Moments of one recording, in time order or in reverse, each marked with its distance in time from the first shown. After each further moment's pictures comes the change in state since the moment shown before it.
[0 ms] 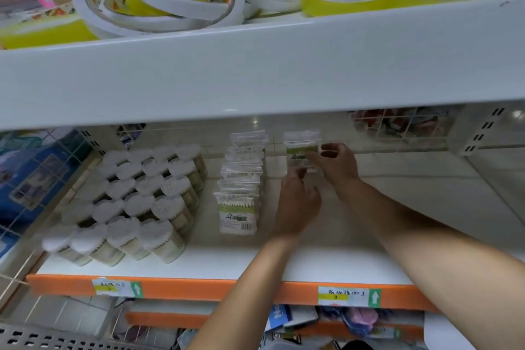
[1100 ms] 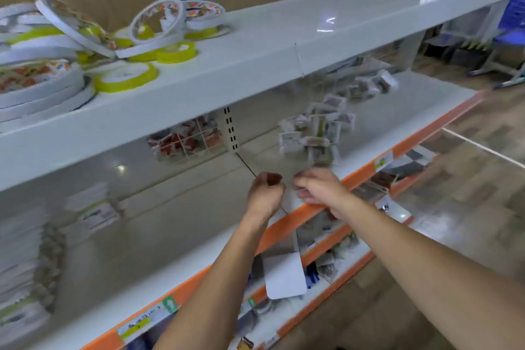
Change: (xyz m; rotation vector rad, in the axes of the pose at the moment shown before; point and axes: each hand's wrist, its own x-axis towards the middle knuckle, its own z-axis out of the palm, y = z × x) left_hand -0.099 0.158 0.294 0.043 -0.429 0.067; right_hand -0.123 0.054 -0.404 0.094 0.199 0.328
